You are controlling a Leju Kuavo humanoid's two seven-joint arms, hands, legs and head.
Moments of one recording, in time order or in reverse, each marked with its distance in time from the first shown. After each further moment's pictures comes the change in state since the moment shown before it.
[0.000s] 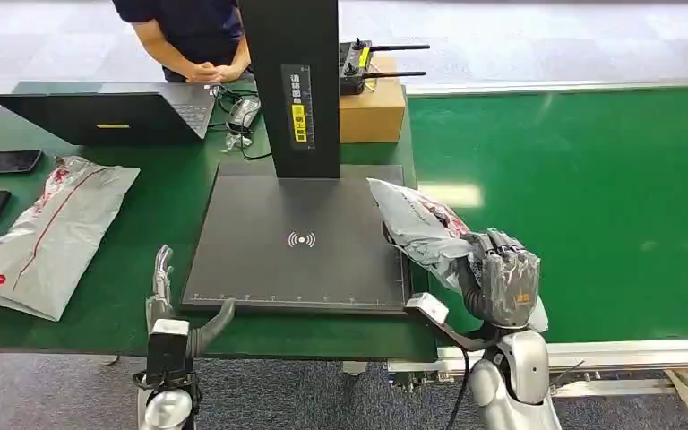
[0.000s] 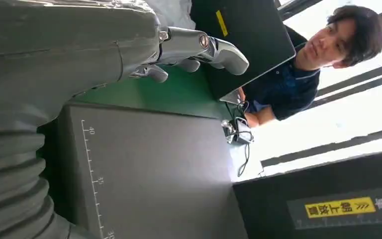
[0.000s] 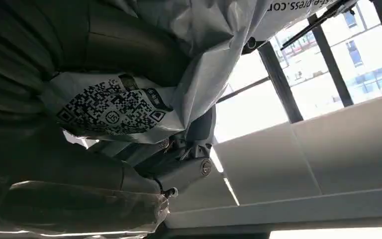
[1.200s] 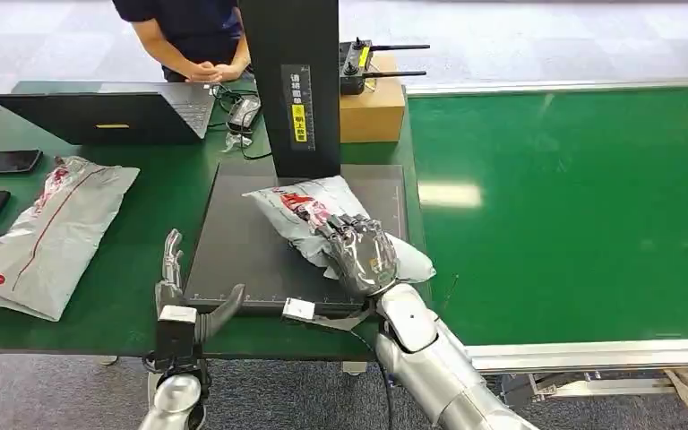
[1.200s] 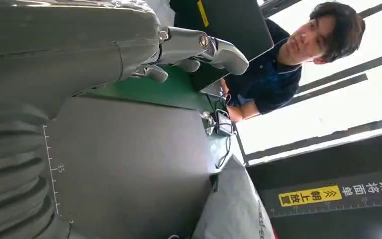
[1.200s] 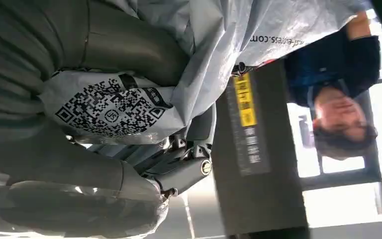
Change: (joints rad) left arm -0.065 0.030 -0.101 0.032 0.069 0.049 0.000; right arm -0.369 0.071 0.518 0.513 0.098 0.000 0.133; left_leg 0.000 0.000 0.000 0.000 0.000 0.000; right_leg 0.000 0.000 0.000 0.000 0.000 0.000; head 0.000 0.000
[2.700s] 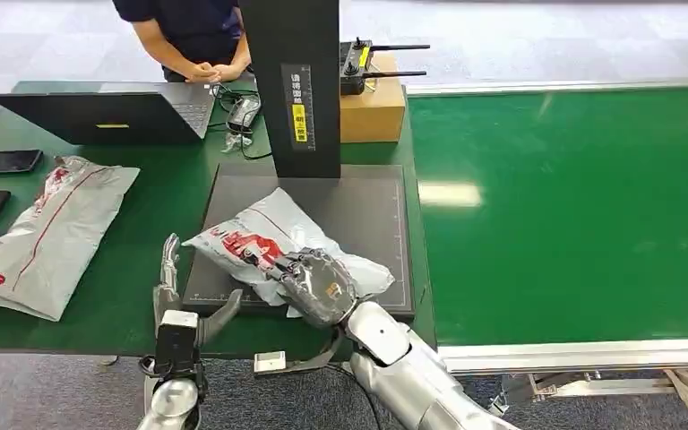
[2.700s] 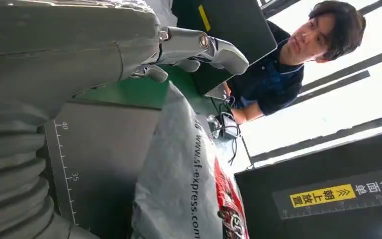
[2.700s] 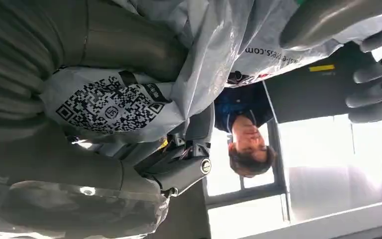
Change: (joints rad) left arm 0.014 0.019 0.000 0.004 -0.027 0.013 0.000; right arm -0.018 0.057 0.130 0.125 -0.075 0.000 -0.201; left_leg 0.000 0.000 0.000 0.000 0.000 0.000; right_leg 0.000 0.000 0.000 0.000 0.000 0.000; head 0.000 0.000
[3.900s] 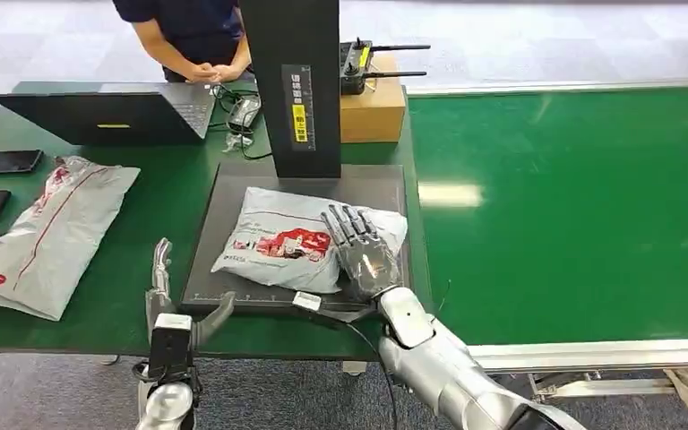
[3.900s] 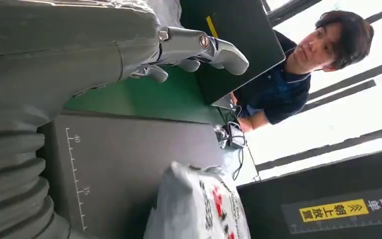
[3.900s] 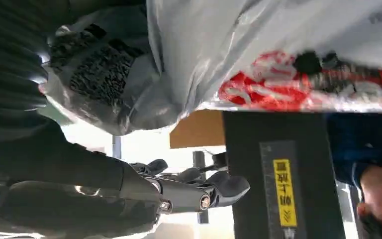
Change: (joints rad) left arm 0.015 0.000 0.031 -0.010 -0.002 0.006 0.000; right arm -0.085 -0.070 0.019 0.181 -0.150 -0.003 0.297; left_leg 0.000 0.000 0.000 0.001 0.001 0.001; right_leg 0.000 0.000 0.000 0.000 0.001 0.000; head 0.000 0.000
